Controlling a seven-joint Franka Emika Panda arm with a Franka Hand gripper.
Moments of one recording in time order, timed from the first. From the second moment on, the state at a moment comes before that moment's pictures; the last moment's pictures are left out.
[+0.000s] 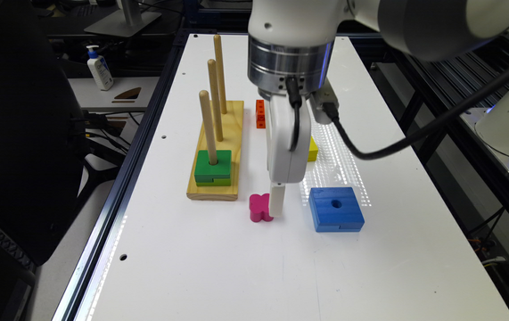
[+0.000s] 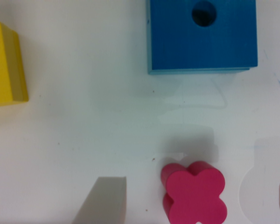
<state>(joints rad) 0.07 0.38 0.24 -2.22 -0.03 2.63 1.09</state>
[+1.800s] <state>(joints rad) 0.07 0.44 0.24 -2.16 -0.03 2.63 1.09</state>
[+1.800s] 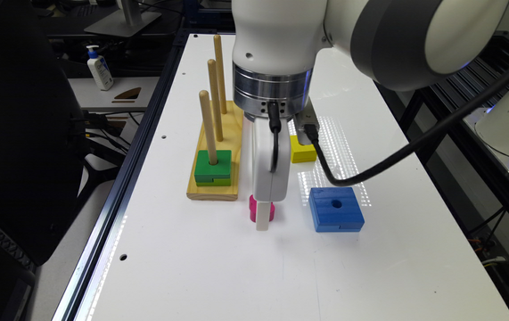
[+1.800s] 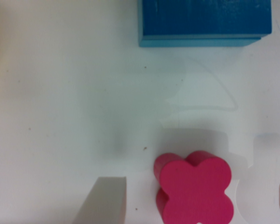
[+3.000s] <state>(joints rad) 0.07 0.52 0.23 -2.11 -0.05 2.66 1.09</state>
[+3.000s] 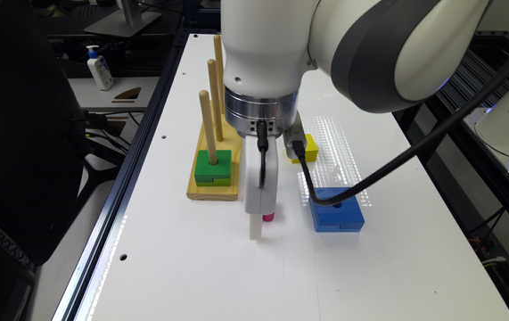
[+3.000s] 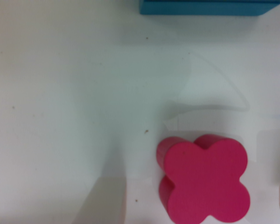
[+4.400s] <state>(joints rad) 0.07 0.51 0.23 -2.11 -0.05 2.64 1.09</state>
